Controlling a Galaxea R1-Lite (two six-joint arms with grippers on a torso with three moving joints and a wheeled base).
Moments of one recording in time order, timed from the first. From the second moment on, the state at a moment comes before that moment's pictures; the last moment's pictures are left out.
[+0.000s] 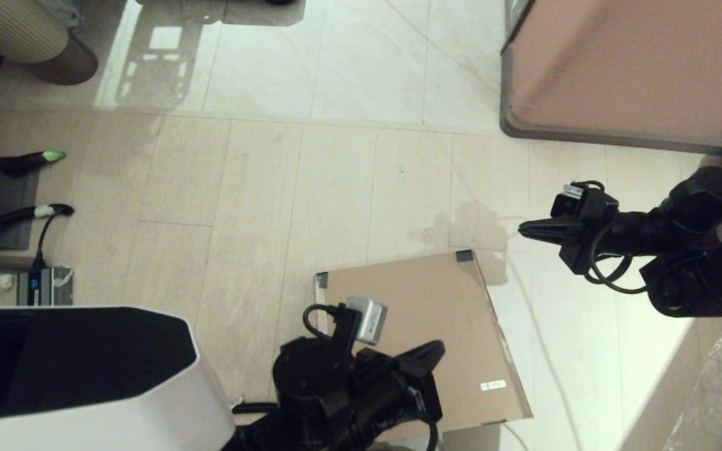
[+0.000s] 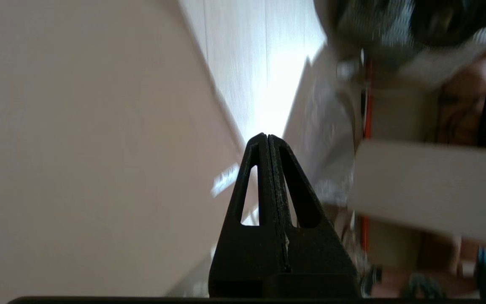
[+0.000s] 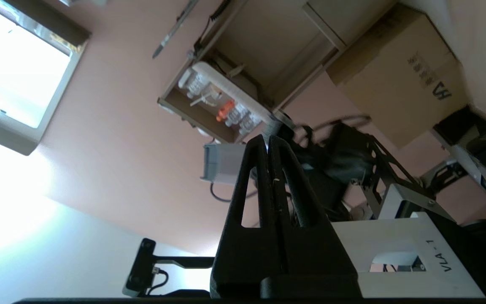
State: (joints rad) left arm -0.99 2.11 -0.58 -1.50 0.07 -0.39; right arm -0.07 2.09 -1.07 -1.52 1.52 2.03
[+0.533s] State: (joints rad) left arm -0.87 1.76 -0.16 -1.52 0.36 -0.36; right arm -0.22 1.64 -0.73 -1.52 1.52 1.86
